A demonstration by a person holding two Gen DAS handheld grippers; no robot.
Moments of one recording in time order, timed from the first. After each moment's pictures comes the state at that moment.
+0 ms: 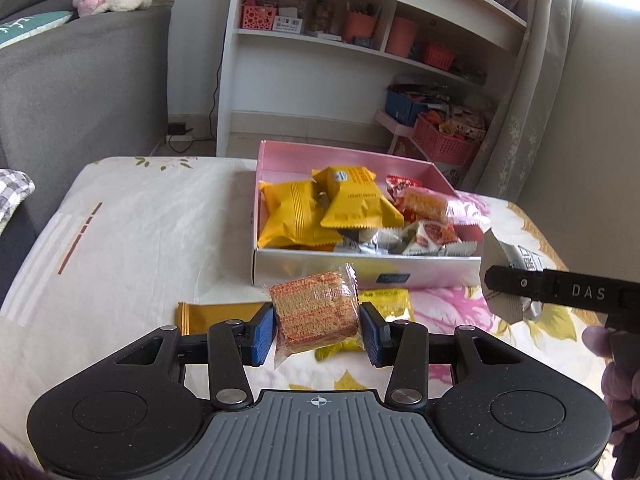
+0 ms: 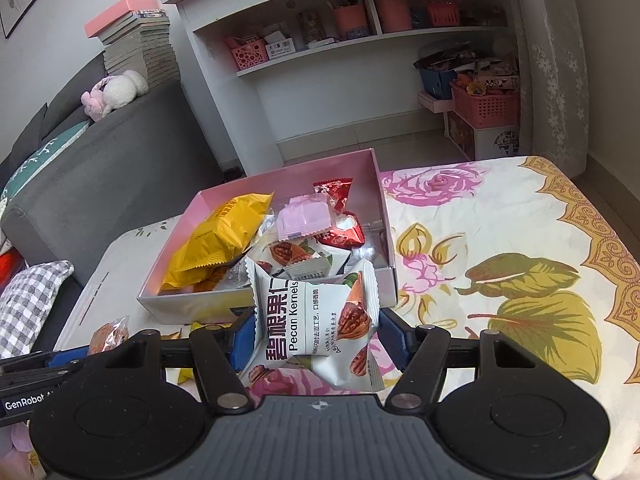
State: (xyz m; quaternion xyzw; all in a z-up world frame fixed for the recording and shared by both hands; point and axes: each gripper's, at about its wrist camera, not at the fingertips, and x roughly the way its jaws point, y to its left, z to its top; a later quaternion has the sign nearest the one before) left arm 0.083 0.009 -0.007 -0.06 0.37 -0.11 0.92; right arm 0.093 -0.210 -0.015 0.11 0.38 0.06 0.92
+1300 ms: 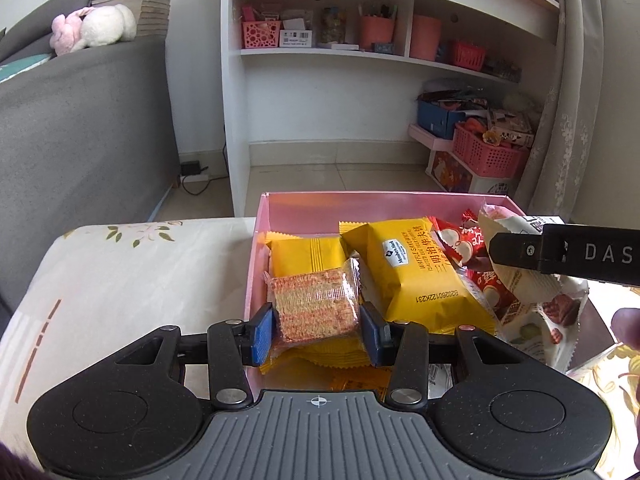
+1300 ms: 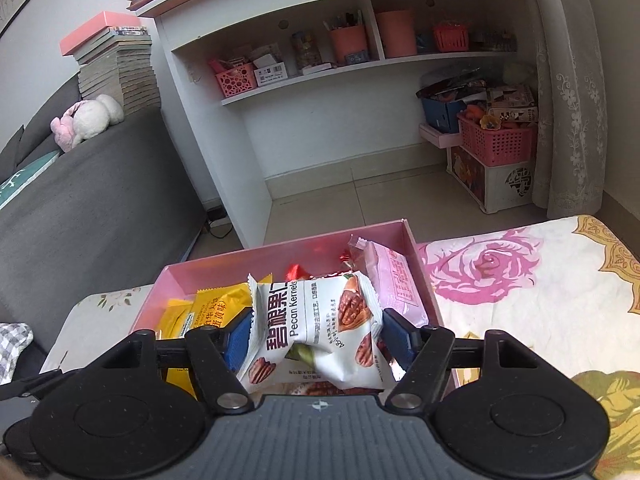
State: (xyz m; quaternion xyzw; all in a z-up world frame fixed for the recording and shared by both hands) left arm 0.205 -0.025 -0.045 0.00 0.34 -0.06 0.94; right arm 0.204 -0.183 -0.035 0.11 0.34 0.03 0.93
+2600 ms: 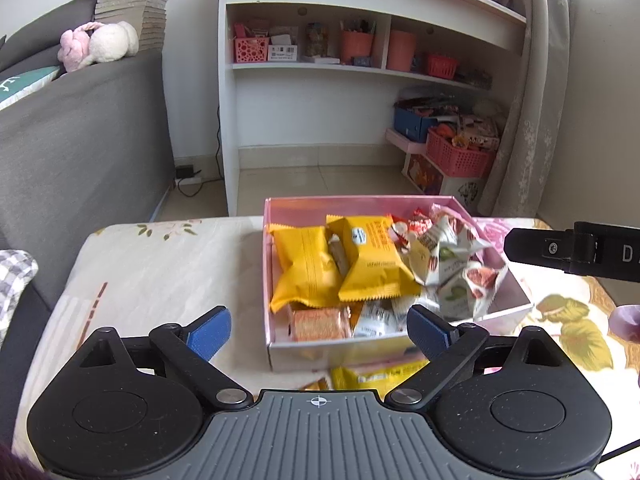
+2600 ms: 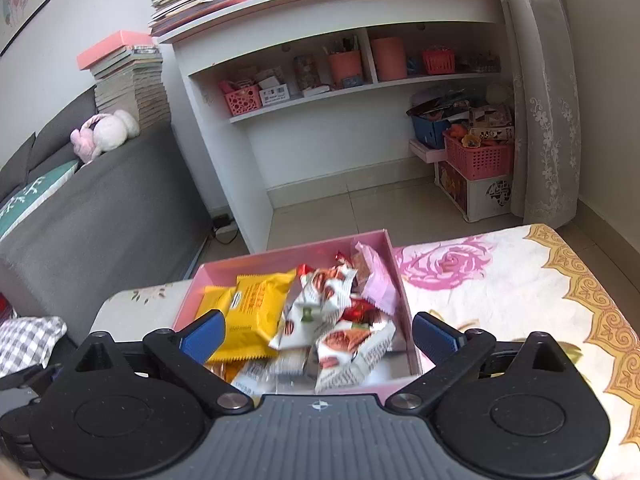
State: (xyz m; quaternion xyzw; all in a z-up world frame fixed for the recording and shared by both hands) left arm 0.125 -0.008 0.013 0.00 0.34 -0.09 0.94; right arm 0.129 -0.182 0.022 0.10 0.33 0.02 0.94
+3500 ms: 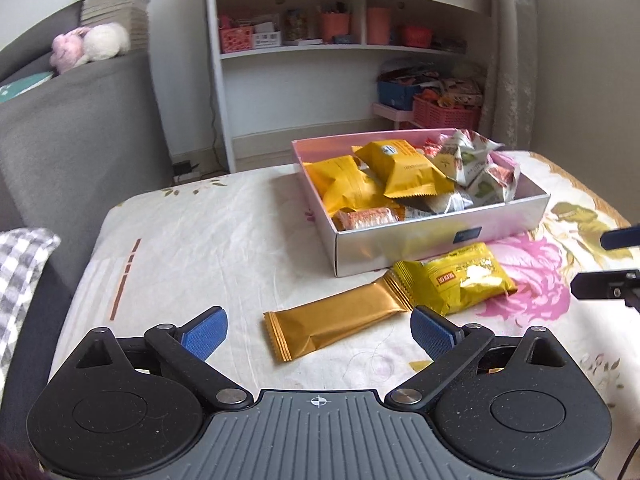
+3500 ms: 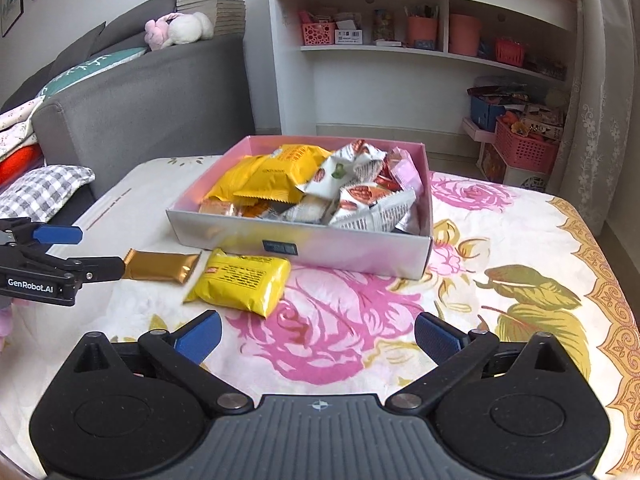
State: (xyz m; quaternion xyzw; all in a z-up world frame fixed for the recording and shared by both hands) left arm 0.082 0.047 -0.039 0.07 0.33 -0.13 0.93; right arm 0.059 -0.179 -0.034 -0.02 0.38 0.11 0.92
